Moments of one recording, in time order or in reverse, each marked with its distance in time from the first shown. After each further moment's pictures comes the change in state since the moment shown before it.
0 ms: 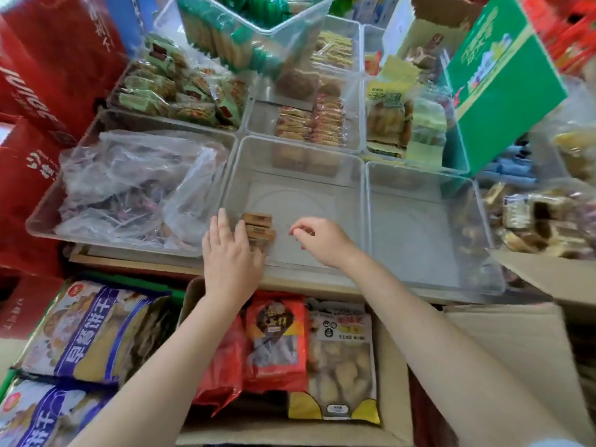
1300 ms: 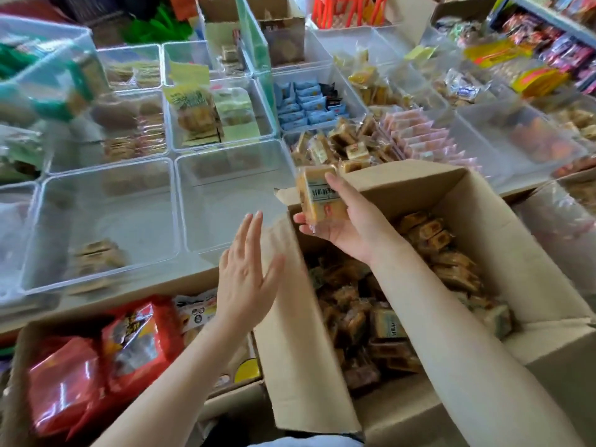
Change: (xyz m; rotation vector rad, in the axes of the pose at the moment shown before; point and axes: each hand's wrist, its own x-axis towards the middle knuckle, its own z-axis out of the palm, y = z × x) left_hand -0.186 0.334 0.072 -0.347 -0.014 0.506; right_hand -0.318 0.221 -0.210 1.526 0.259 -0.010
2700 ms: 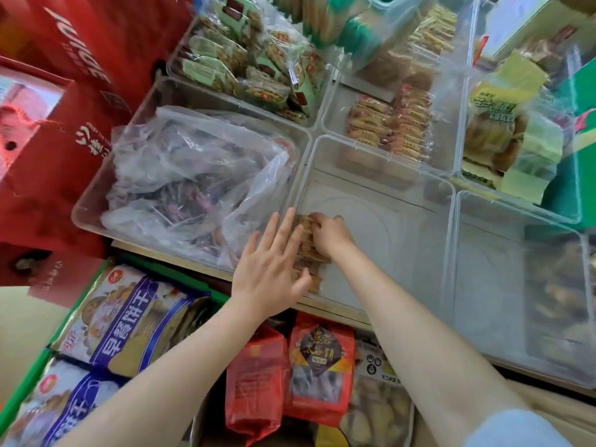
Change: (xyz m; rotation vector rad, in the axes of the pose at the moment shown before) left_hand 0.025 -0.423 -0.193 0.473 -0.018 -0.277; right_hand 0.381 0.363 0.313 -1.762 -0.086 0.279
